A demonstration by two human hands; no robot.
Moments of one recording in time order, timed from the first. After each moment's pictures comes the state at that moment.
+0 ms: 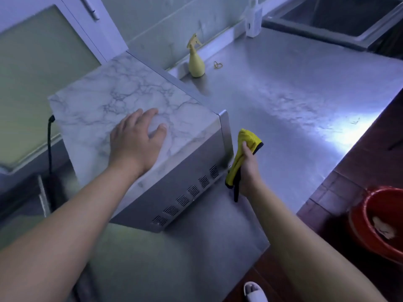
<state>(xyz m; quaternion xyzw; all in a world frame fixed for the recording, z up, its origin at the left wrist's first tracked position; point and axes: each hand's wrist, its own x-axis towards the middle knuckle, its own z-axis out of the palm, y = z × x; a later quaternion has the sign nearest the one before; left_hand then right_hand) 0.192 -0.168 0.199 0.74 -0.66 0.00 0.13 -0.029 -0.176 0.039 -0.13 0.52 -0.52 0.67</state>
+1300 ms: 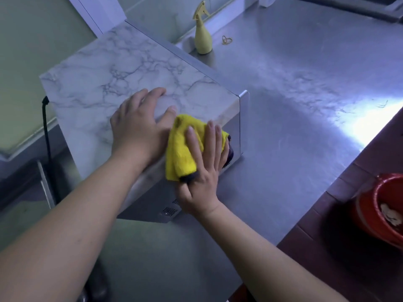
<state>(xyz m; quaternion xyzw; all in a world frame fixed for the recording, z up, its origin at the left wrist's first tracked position) 0.193 -0.168 0.200 0.74 -0.65 -0.03 0.16 0.093 -0.105 0.089 -0.61 0.46 -0.63 0.15</state>
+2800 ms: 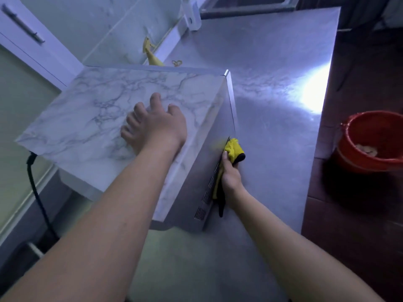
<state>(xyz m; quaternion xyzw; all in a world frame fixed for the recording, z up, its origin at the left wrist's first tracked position) 0.190 -0.179 0.198 0.74 -0.66 -0.04 0.09 0.120 -0.105 0.006 -0.04 0.54 -0.64 0.55</state>
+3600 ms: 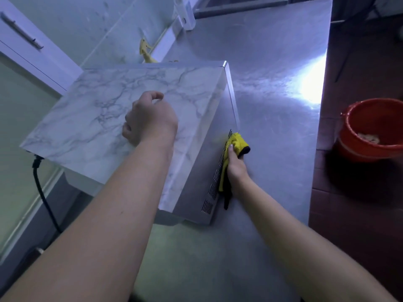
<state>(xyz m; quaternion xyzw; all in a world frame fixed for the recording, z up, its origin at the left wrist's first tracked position) 0.197 -0.177 0.211 0.75 -0.60 -0.12 0.26 0.120 -0.099 0.026 -0.06 0.57 -0.61 0.55</state>
